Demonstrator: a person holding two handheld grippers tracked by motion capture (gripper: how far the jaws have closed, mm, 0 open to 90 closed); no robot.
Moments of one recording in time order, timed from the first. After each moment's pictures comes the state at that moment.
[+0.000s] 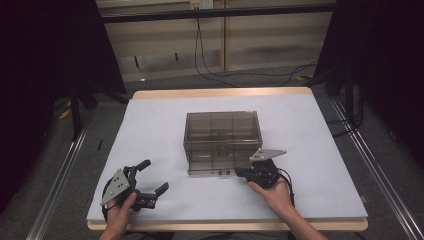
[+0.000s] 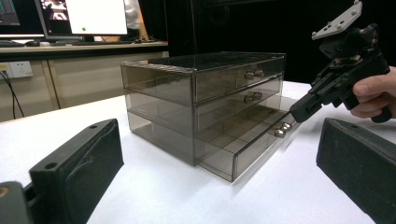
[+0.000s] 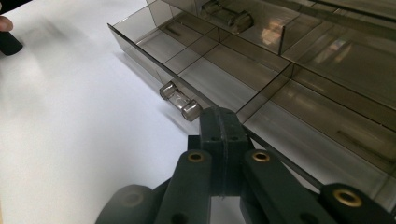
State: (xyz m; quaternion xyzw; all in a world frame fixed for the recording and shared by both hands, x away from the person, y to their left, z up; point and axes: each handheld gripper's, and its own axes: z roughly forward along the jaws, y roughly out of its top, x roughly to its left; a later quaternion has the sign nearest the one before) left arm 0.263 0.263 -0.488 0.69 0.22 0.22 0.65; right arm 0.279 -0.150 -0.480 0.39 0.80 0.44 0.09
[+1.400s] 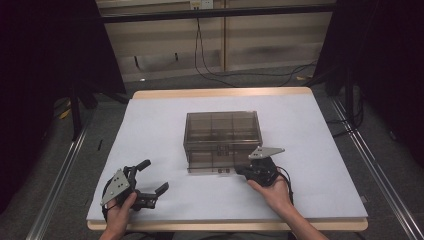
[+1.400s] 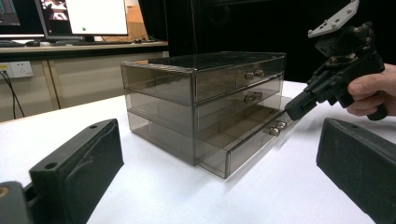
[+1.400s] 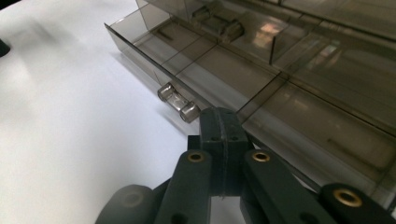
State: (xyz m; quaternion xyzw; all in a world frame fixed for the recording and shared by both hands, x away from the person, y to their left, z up) left arm 0.263 0.263 -0.488 0.70 0.22 0.21 0.65; right arm 0.285 -0.147 -0.477 0.39 0.80 0.44 0.10
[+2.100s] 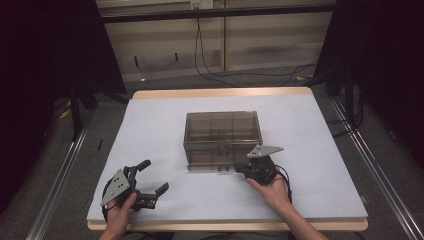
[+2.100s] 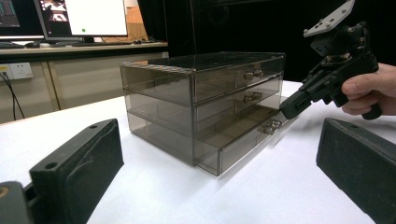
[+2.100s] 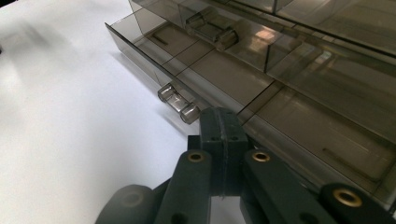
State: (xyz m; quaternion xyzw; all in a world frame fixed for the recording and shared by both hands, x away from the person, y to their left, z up) left arm 0.262 0.262 -0.489 0.69 0.23 0.22 0.65; right arm 0.289 -0.145 -0.477 0.39 0.80 0.44 0.11
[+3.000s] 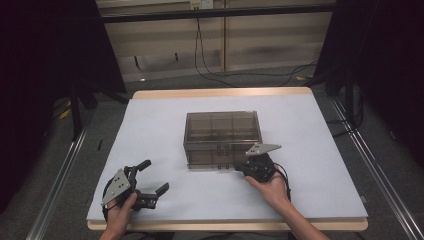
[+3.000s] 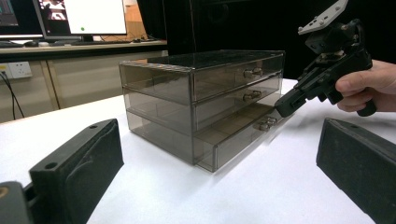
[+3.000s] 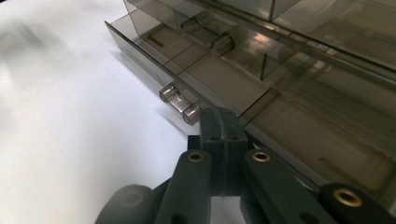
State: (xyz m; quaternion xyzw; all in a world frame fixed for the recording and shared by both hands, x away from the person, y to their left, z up) left arm 0.262 0.261 -0.489 0.69 0.23 0.21 0.65; right arm 0.296 -0.143 -0.477 0.39 0.80 0.43 0.11
